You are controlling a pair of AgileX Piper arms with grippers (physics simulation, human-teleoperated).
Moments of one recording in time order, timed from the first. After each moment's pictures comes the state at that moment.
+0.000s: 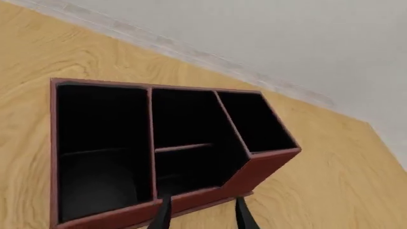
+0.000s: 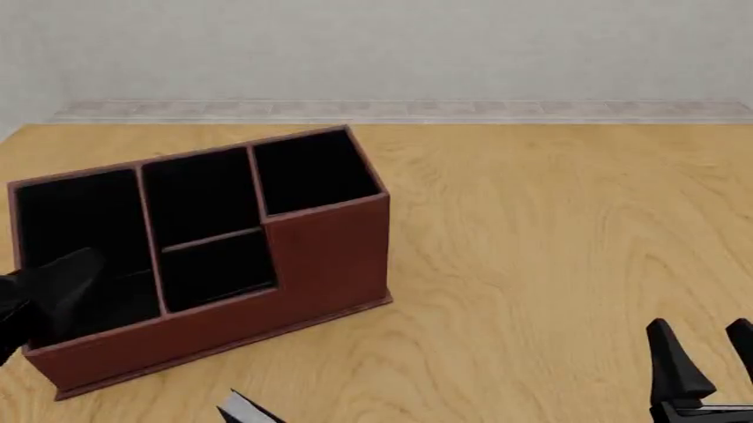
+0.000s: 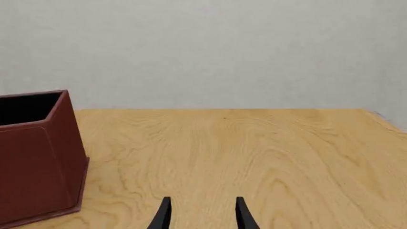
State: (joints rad) left arm -0.17 0.36 -0.55 0.51 -0.43; right arm 0.00 0.01 0.00 -0.01 0.00
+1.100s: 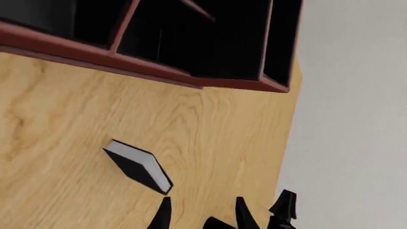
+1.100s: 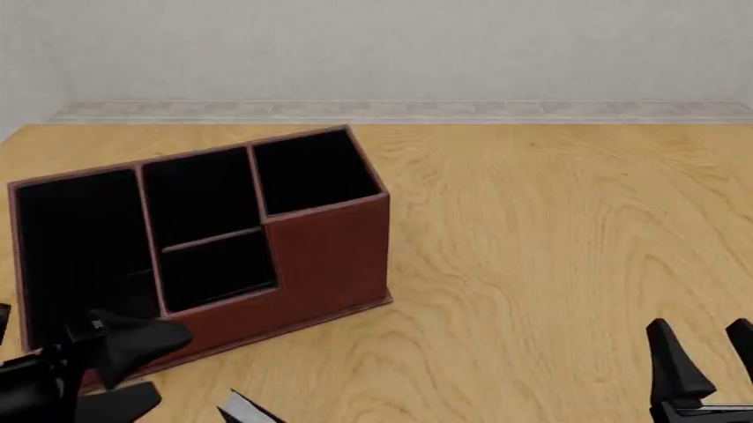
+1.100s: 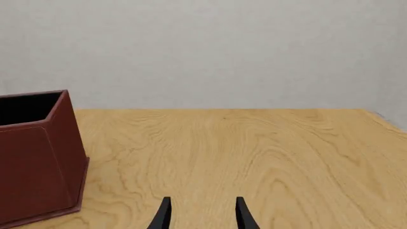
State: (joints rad) left arm -0.68 0.47 -0.58 0.80 -1.37; right arm 0.00 0.01 0.00 -0.01 0.00
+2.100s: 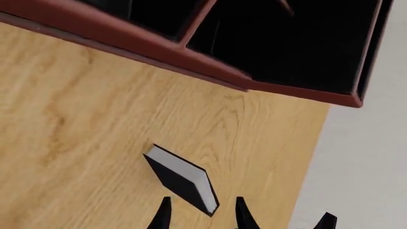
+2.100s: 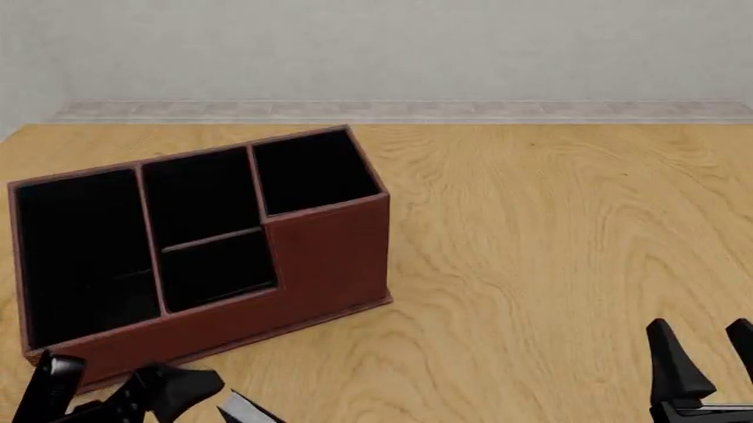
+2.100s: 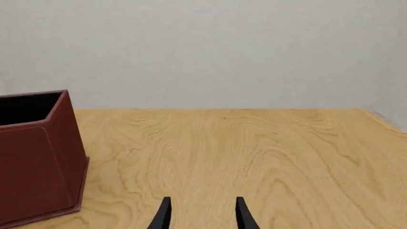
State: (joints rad) left arm -0.69 0.50 -0.29 0.59 -1.43; right arm 0.00 0.01 0.00 -0.01 0.00
